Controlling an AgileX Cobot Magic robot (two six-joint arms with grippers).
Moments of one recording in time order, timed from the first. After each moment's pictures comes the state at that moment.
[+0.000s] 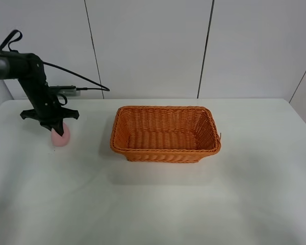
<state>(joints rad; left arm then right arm) -0.02 2.17 -1.69 -0.01 0.97 0.01 -0.01 -0.01 -0.49 0.03 1.02 -0.01</state>
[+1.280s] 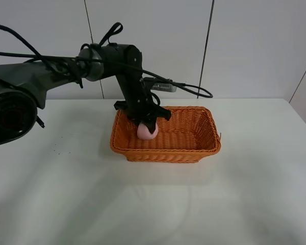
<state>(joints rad) -0.55 2.33 -2.01 -0.13 1.00 -0.06 -0.01 -0.01 -0.49 0.03 1.02 -0.01</state>
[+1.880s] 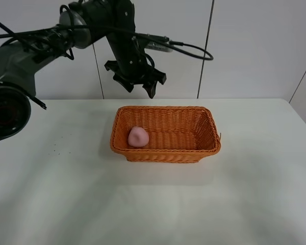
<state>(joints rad) -0.52 2.30 -2.33 0.02 1.17 -0.07 -0.01 -0.01 -0.49 0.03 1.02 -0.01</state>
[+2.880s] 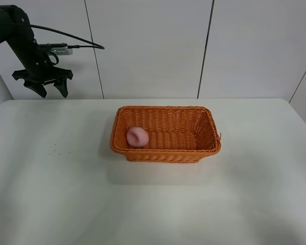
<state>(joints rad) 0.01 2.26 -2.16 -0.03 1.17 0.03 -0.01 -0.01 -0.49 0.03 1.02 -0.01</state>
